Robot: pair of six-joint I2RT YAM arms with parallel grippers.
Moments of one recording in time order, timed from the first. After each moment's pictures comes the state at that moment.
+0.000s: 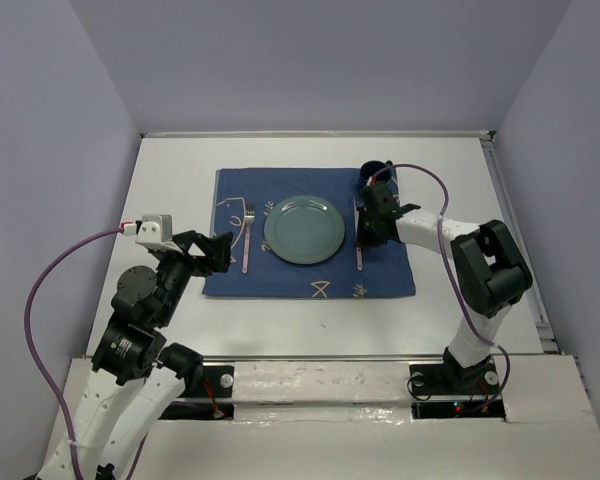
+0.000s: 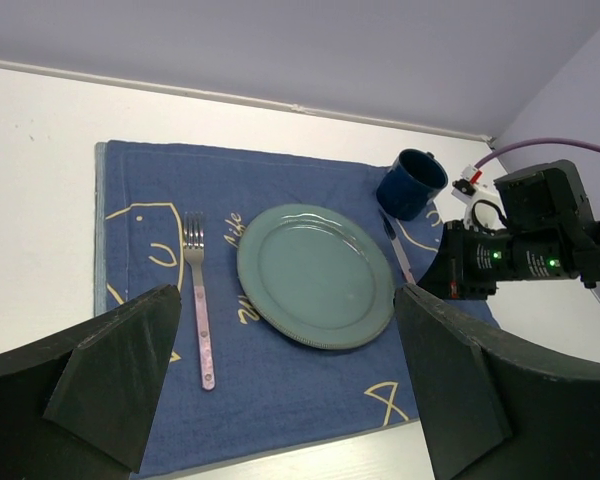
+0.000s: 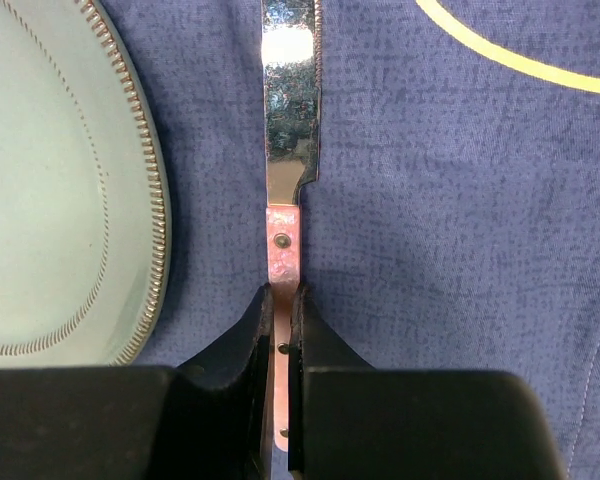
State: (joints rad) left arm -0.44 0.38 0.68 -0.33 -0.16 -0.36; right arm 0.46 1.80 1.11 -0.29 0.09 0.50
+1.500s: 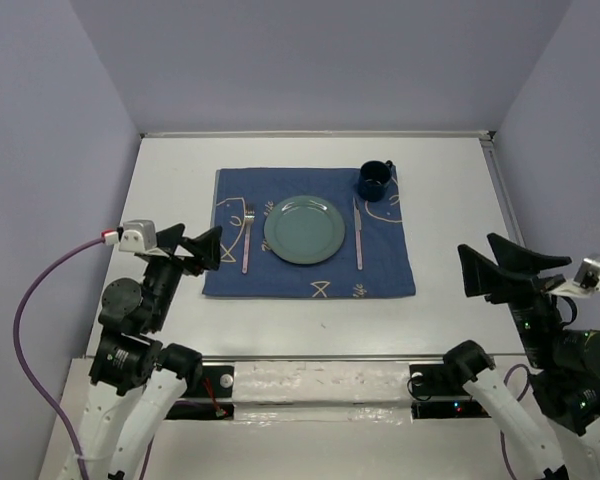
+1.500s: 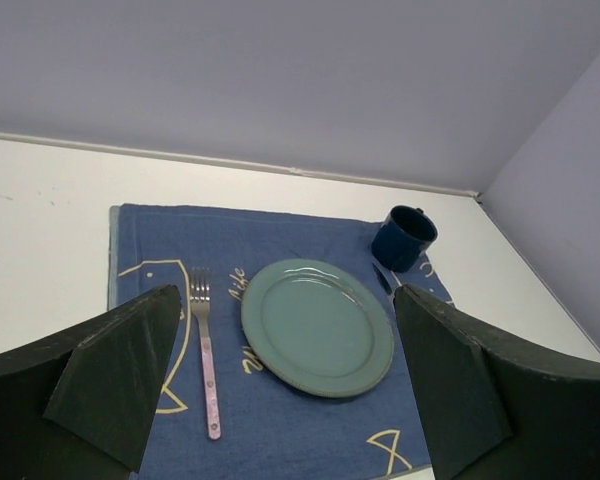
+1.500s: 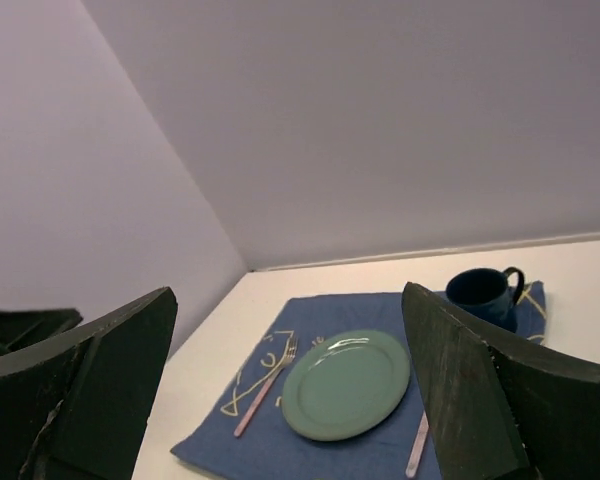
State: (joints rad) left arm -0.35 0.32 0.68 -0.24 -0.11 -0.33; right arm 0.49 0.13 0.81 -0.26 0.12 0.42
